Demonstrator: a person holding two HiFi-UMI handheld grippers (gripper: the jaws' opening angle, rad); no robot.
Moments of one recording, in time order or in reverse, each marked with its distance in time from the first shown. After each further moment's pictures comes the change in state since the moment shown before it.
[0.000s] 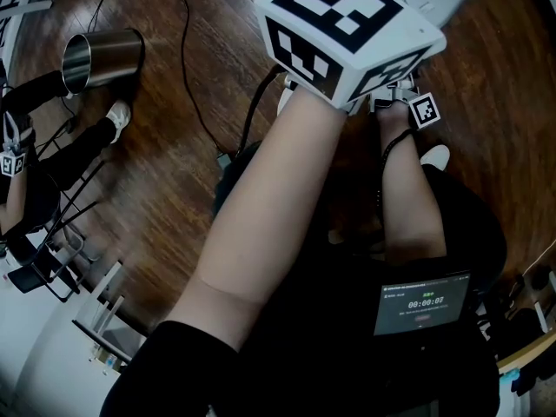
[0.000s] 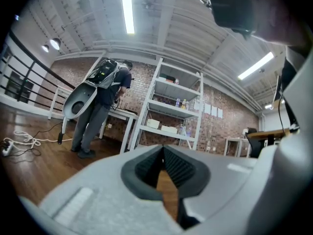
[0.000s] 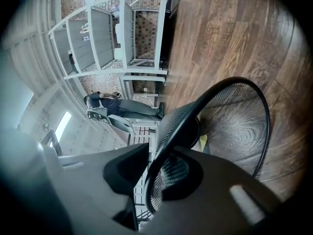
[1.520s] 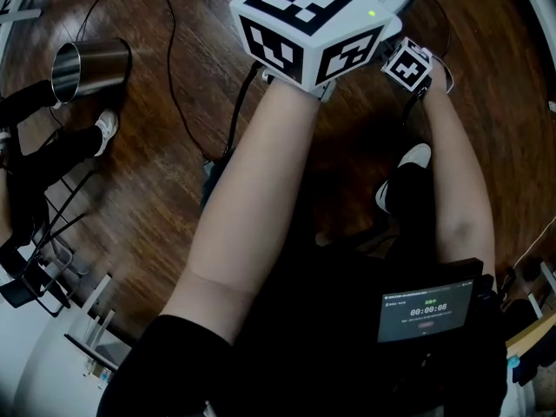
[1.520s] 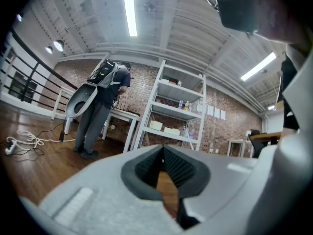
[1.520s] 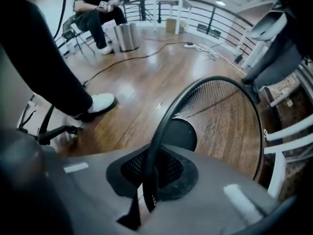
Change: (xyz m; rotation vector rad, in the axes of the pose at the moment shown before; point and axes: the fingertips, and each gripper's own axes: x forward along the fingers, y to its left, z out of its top) left arm -0.006 0.011 0.003 -0.014 -0.023 0.032; right arm 0.004 0.025 -0.011 -2.026 1.607 -0.288
